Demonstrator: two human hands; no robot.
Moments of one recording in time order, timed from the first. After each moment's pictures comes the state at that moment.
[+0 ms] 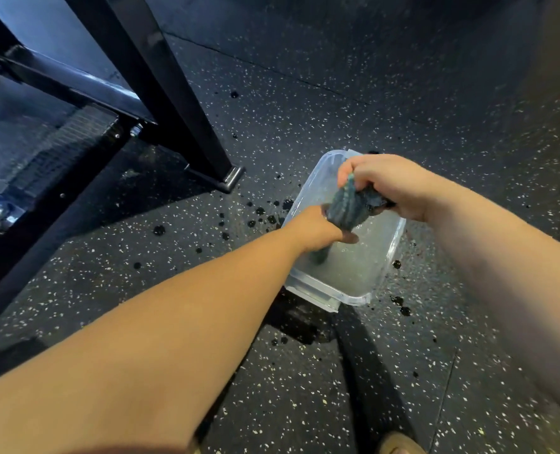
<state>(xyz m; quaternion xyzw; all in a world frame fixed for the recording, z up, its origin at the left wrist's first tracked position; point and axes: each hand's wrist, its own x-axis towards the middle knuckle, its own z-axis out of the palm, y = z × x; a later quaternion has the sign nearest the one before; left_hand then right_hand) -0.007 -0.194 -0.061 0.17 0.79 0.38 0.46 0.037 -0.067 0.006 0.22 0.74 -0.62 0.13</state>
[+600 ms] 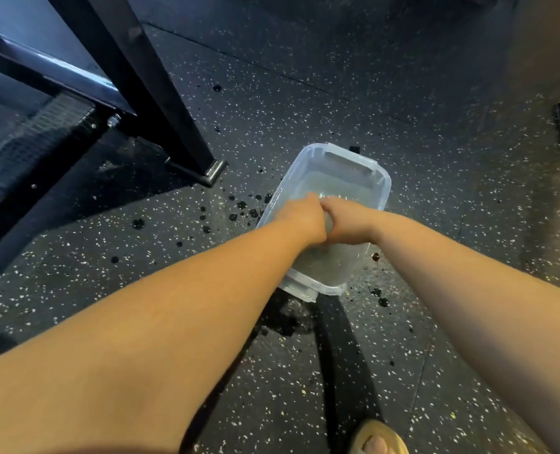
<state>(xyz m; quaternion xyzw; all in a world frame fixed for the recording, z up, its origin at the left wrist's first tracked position) 0.007 -0.172 -0.052 0.30 0.90 0.04 0.32 0.052 -0.071 -0.066 0.11 0.92 -0.28 0.27</state>
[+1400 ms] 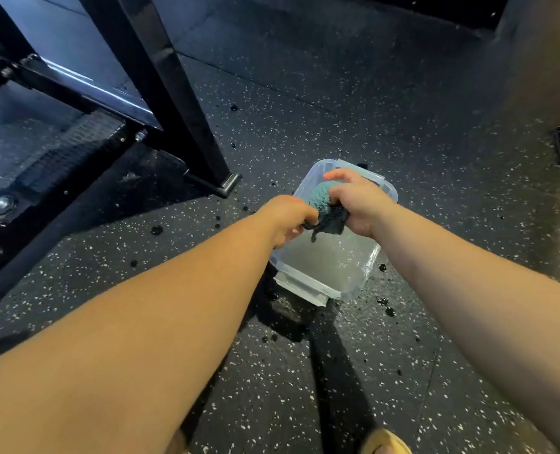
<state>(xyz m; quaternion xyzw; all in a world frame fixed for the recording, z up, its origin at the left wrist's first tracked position) -0.017 -0.210 -0.035 -0.01 0.72 0.52 0.45 0.034 -0.097 -0.023 0.36 0.62 -0.70 0.01</state>
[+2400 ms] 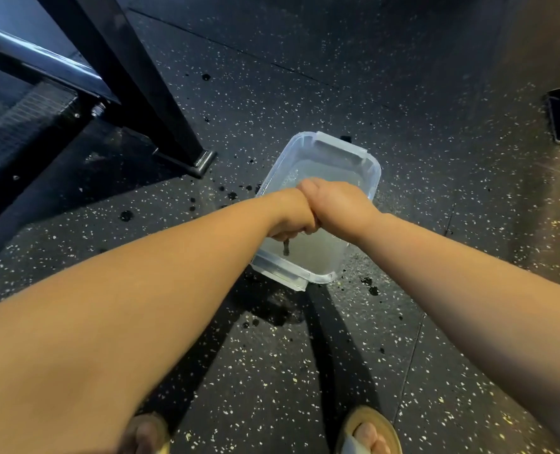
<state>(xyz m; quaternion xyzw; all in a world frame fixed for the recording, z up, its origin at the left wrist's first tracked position) 0.008 -0.179 -0.034 0.18 0.82 0.21 0.51 0.065 -0.085 -0.047 0.01 0.99 -0.06 0.11</state>
